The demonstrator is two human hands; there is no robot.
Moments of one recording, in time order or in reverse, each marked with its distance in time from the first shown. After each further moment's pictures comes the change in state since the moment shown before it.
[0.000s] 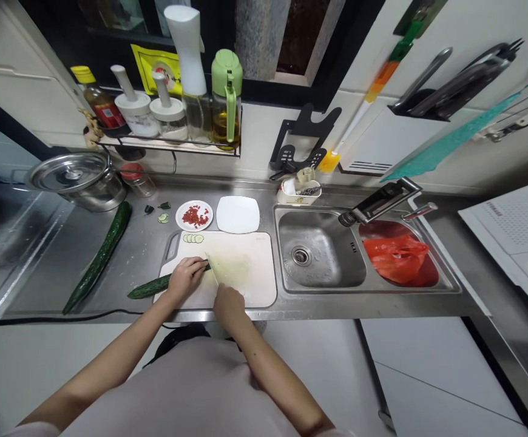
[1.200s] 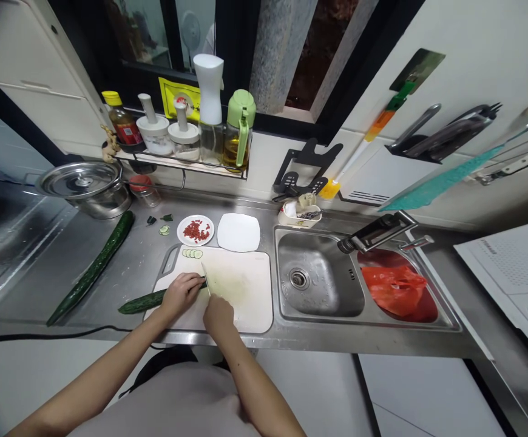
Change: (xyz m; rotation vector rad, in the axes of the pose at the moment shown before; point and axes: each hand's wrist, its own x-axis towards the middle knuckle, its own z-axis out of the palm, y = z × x) left_hand 0.002 -0.004 0.007 -0.047 0.092 0.065; right_hand 0.033 -0.010 0.001 0.027 0.041 0.011
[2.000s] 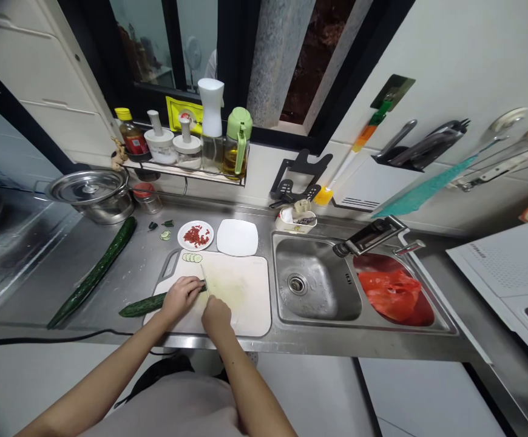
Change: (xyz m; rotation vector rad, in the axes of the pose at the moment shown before) left_hand -0.001 0.006 -0.004 -0.003 -0.008 -0.024; right_hand 0.009 0.000 0.013 -0.003 0.048 -0.003
